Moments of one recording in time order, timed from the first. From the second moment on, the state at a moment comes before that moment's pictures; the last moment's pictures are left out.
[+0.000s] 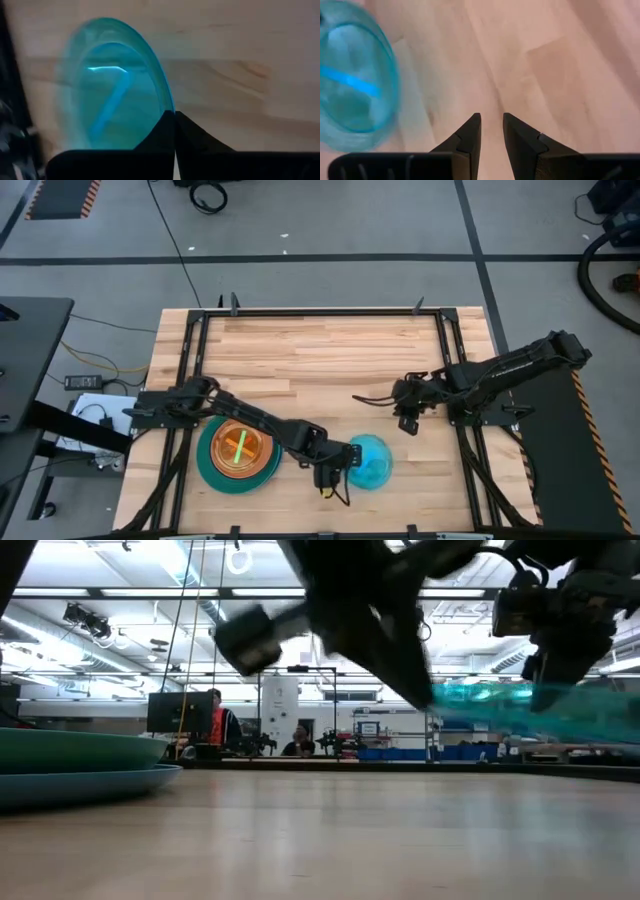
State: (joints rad) left arm -0.36 2.15 1.70 -0.54 -0.09 1.28; right arm 0.18 1.03 0.60 -0.63 0.06 0.57
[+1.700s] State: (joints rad) left arm -0.80 1.98 1.70 -1.31 -0.54 -0.34; right arm -0.23 1.03 0.60 -0.33 -0.16 0.09
